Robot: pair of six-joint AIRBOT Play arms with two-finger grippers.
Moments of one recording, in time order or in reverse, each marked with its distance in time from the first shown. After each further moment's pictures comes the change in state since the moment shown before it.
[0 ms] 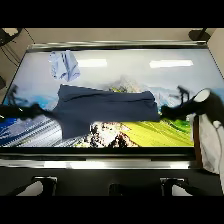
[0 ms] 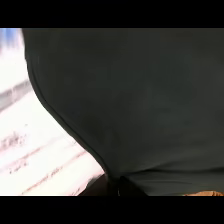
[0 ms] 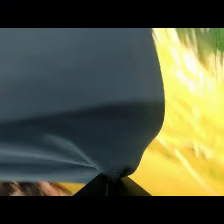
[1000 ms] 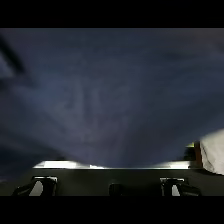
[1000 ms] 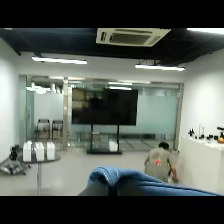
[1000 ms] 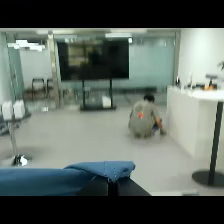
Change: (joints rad) left arm 0.000 0.467 0.999 0.086 0.177 -0.215; right arm 0.001 0.717 0.548 -0.326 -0.330 0.117
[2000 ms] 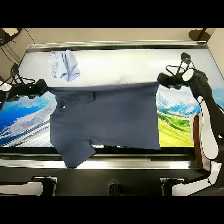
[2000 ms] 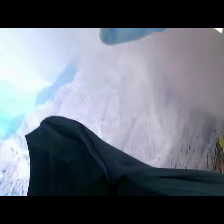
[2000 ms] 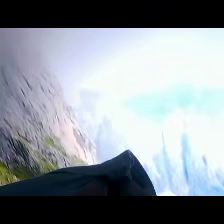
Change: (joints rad) left arm -0.135 -0.819 -0.728 -0.112 0.225 0.090; right arm 0.098 -1.111 -0.100 0.219 -0.163 0.112
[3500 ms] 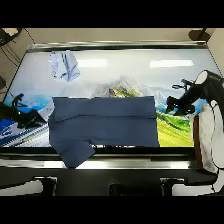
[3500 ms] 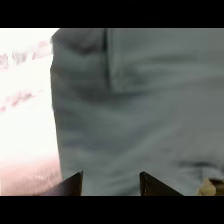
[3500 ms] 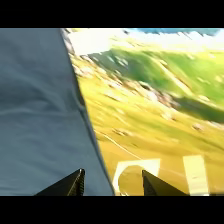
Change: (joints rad) left arm 0.212 0.126 -0.229 0.209 -0.709 0.065; right arm -0.105 0.120 -0.109 -0.111 0.816 -0.035
